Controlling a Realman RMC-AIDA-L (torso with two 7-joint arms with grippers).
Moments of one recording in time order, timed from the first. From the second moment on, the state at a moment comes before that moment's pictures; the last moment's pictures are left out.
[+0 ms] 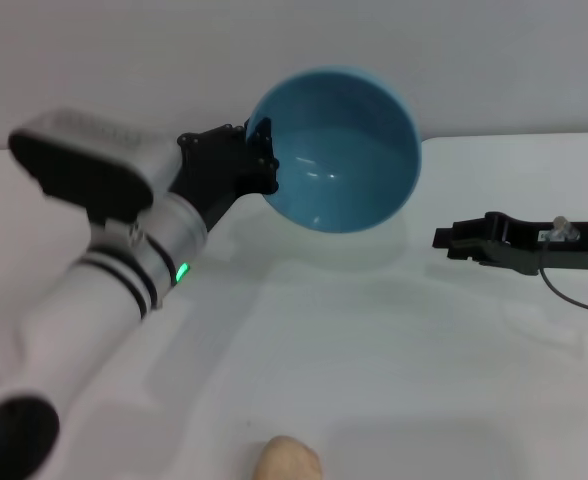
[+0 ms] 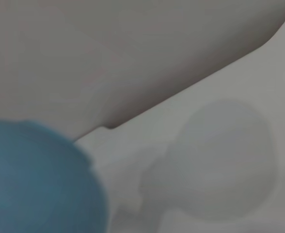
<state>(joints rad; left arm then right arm) -0.30 -2.06 2.20 1.09 -0.86 0.34 0.39 0.49 2.04 2.13 0.78 -1.98 1.19 -0.56</state>
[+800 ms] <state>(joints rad) -0.54 -2.06 1.57 1.11 -0.67 -0.78 0.27 0.70 2.02 1.84 0.75 -1.99 1.33 -0.52</state>
